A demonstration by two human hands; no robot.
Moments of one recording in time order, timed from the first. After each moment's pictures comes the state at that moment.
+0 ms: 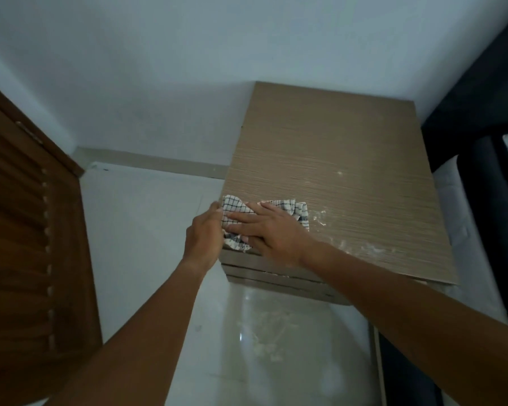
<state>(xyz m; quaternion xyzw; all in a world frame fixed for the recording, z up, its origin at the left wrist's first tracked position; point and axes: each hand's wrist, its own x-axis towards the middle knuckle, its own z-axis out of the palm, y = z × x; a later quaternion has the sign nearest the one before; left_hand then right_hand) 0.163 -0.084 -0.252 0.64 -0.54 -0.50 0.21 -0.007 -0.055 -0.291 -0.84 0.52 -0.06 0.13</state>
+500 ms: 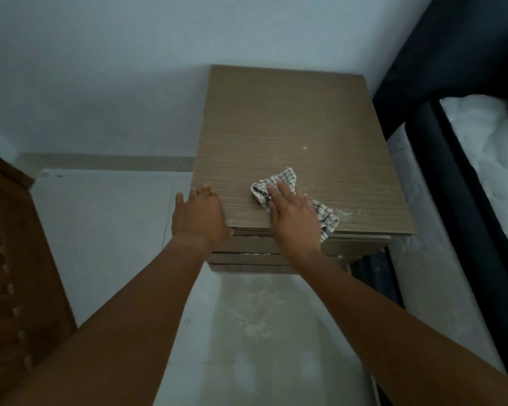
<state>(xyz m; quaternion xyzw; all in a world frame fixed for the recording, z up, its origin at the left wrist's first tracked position) 0.143 -0.086 -0.250 0.49 -0.86 -0.10 -0.13 -0.011 0.008 -0.305 -0.52 0.84 -0.17 0.02</state>
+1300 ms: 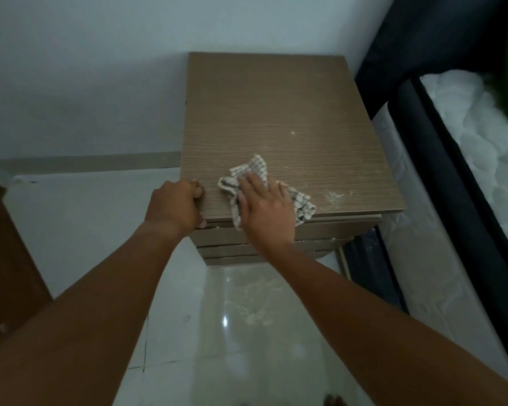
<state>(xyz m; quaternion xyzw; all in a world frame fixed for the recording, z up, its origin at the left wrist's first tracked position) 0.167 -0.112 -0.243 0.45 -0.88 -0.15 -0.07 0.032 -0.005 -0.309 -0.51 0.84 -0.18 -0.03</state>
